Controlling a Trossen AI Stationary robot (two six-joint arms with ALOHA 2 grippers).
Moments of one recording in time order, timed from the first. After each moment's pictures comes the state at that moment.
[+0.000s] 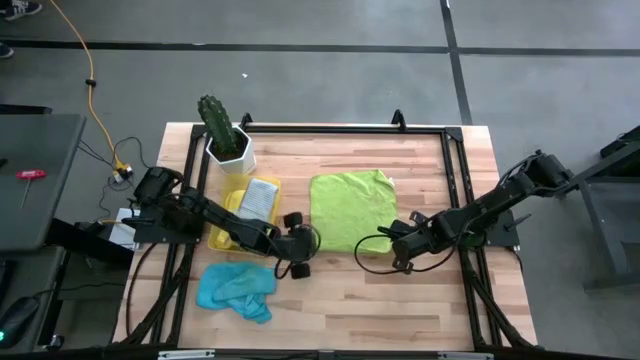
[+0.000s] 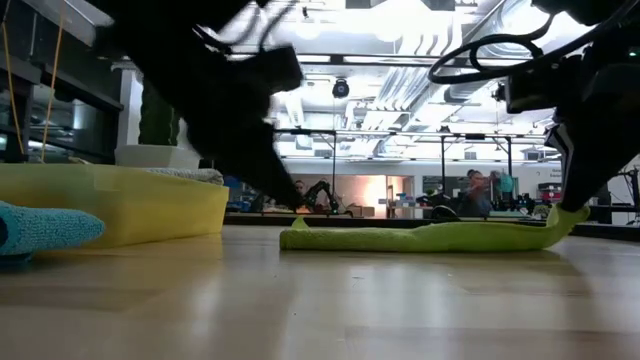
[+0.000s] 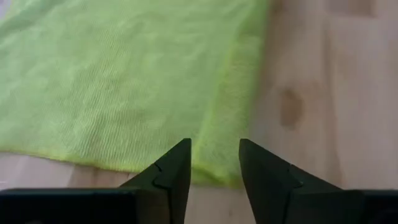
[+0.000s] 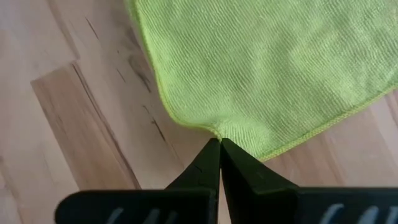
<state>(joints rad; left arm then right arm) -0.18 1.80 0.91 -0.01 -0.41 -0.32 0.43 1.32 0.67 -0.64 0.21 0.83</state>
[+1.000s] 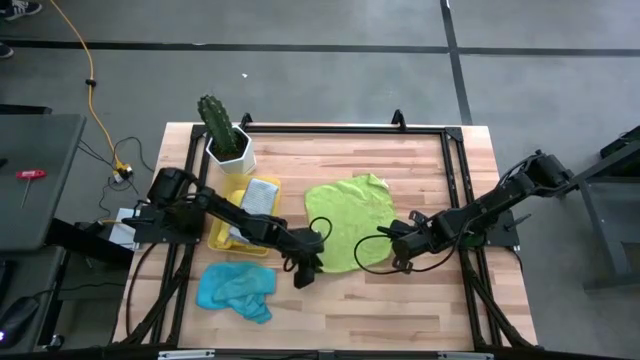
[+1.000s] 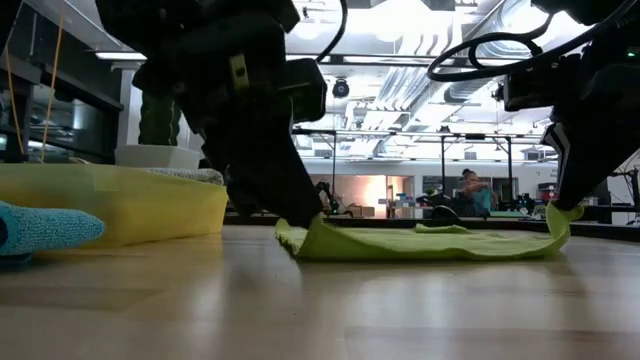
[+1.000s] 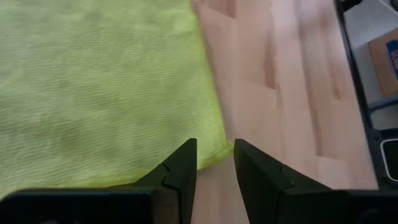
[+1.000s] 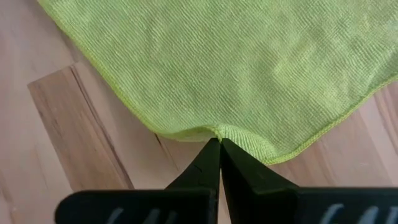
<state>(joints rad) -0.12 1.88 0.92 0.20 0.15 -0.50 0.43 1.32 0.67 -0.63 0.23 0.80</state>
